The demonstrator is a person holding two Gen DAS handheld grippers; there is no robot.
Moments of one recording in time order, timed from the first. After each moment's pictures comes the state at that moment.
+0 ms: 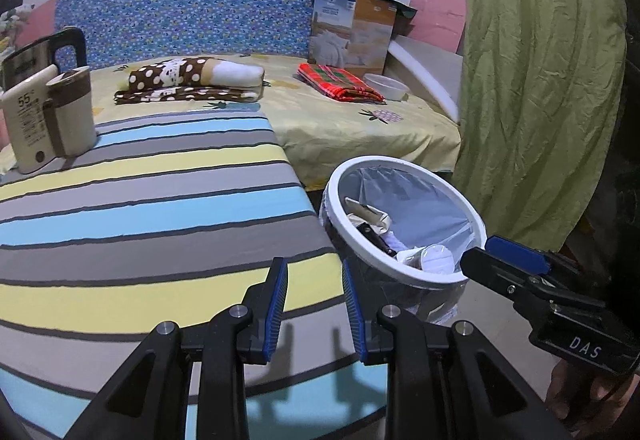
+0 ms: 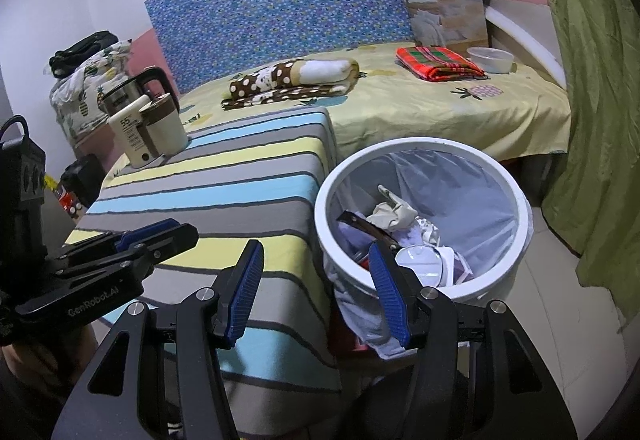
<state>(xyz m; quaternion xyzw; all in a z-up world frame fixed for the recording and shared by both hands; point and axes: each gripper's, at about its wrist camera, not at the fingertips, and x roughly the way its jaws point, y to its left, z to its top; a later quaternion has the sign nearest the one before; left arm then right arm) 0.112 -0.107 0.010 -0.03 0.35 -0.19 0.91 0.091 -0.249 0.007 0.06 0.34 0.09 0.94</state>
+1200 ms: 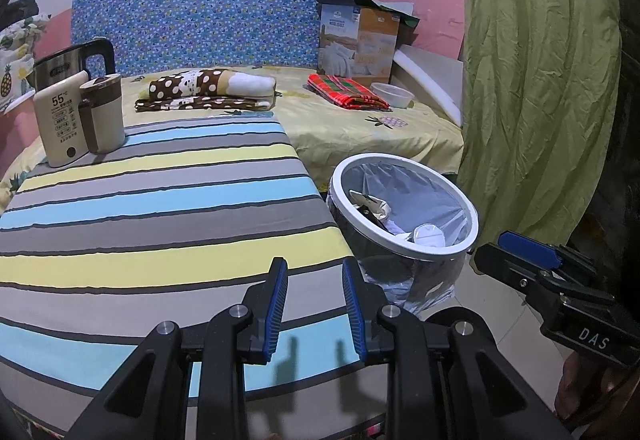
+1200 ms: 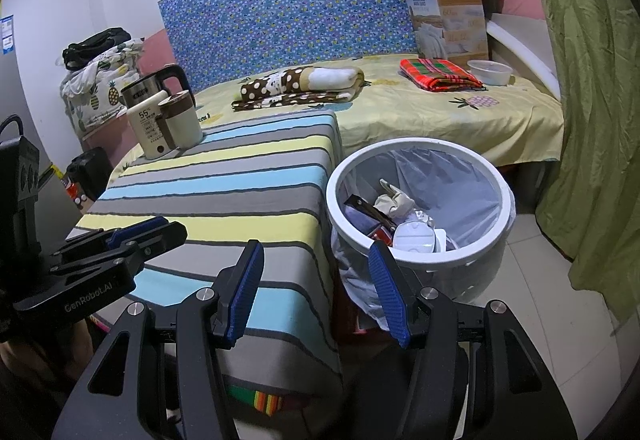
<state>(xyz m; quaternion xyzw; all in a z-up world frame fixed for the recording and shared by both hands) 0.058 -0.091 0.019 -0.03 0.33 -0.17 0.93 0.058 -0.236 0.011 0.05 0.32 0.08 0.94</state>
